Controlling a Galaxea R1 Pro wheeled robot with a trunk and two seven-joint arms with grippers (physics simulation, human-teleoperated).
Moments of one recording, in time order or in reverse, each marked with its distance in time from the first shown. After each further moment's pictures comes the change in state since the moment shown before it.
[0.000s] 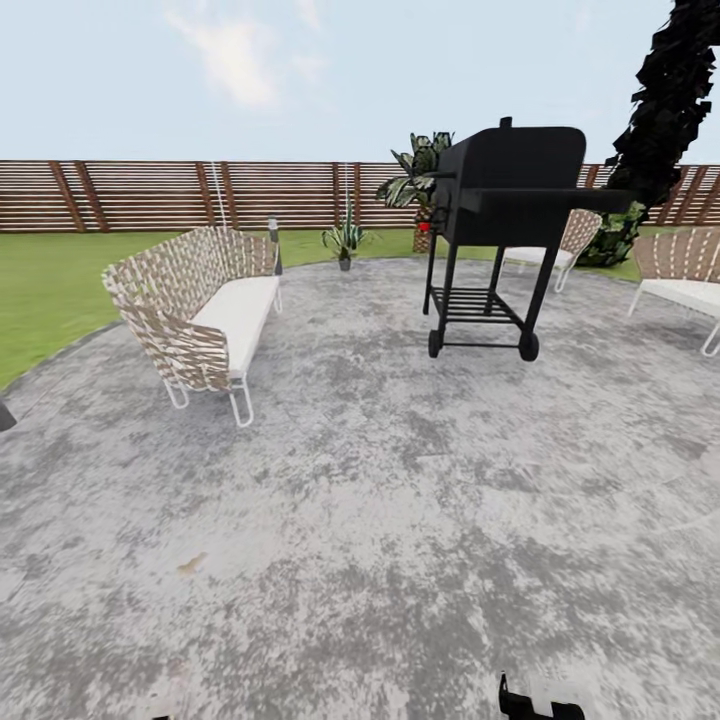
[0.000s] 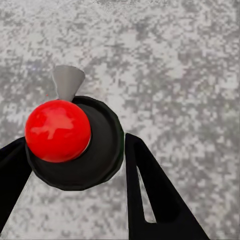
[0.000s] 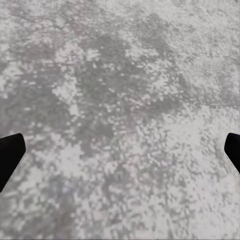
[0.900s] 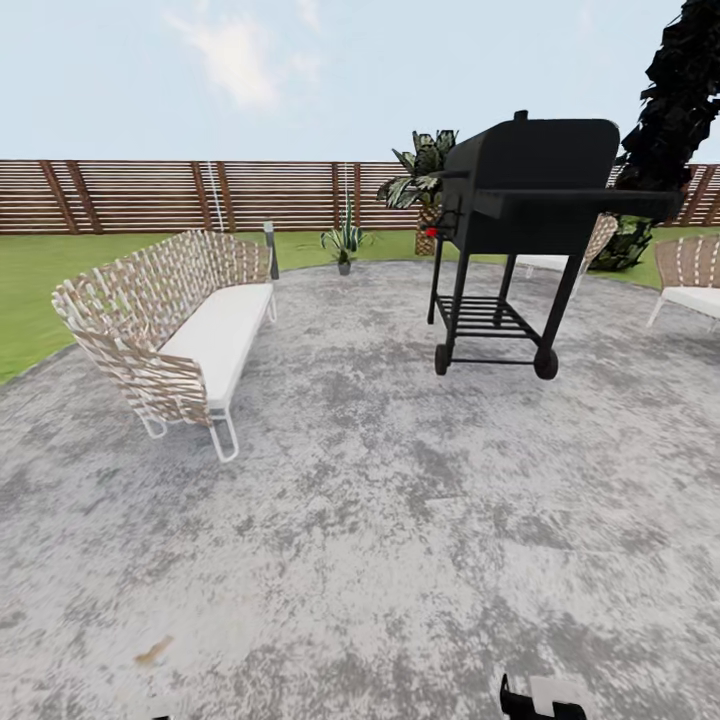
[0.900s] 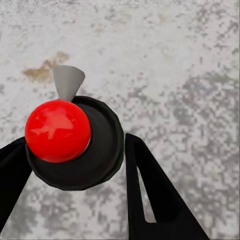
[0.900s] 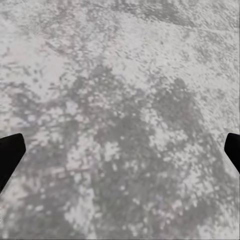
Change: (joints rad) left arm 0.000 0.000 0.000 0.000 0.000 0.000 0.001; right arm 0.000 -0.003 0.000 0.000 0.000 0.001 0.000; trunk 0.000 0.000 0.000
